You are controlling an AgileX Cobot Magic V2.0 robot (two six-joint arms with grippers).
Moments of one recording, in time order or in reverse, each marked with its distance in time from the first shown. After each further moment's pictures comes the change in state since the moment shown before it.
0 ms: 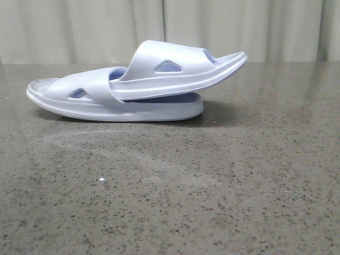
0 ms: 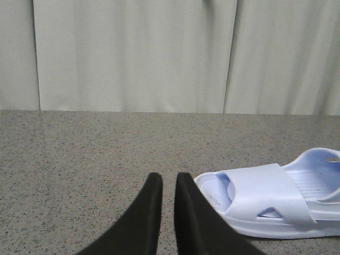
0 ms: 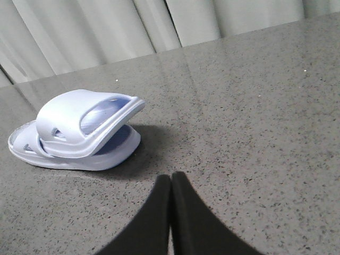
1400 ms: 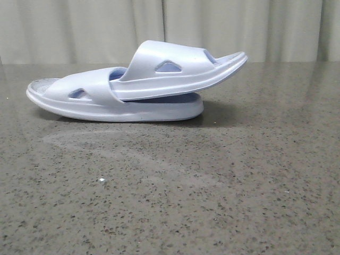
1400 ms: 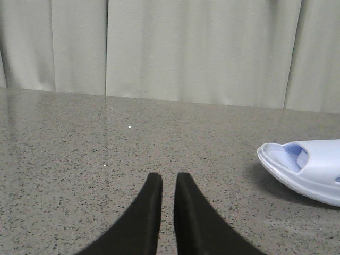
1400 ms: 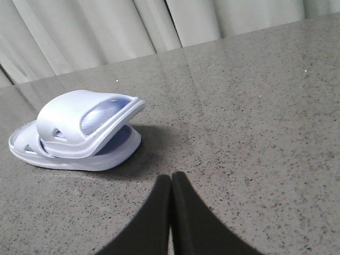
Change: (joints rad) left arm 0.000 -0.326 0.306 1.254 -0.172 -1.237; right arm 0.000 0.000 0.000 0.002 0.000 -0.002
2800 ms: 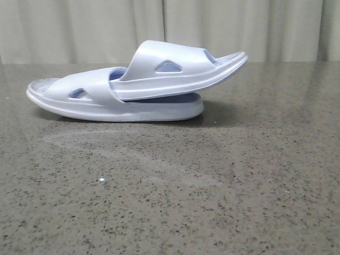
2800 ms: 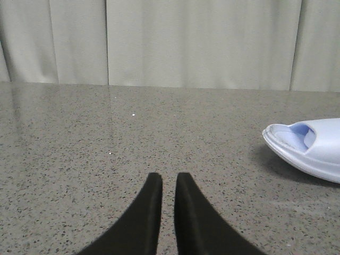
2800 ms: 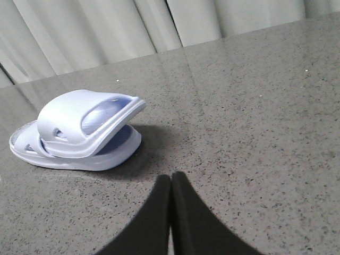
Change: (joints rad) left arm 0.000 -0.008 0.000 0.019 0.053 0.026; right arm 0.000 0.000 0.000 0.000 0.002 0.000
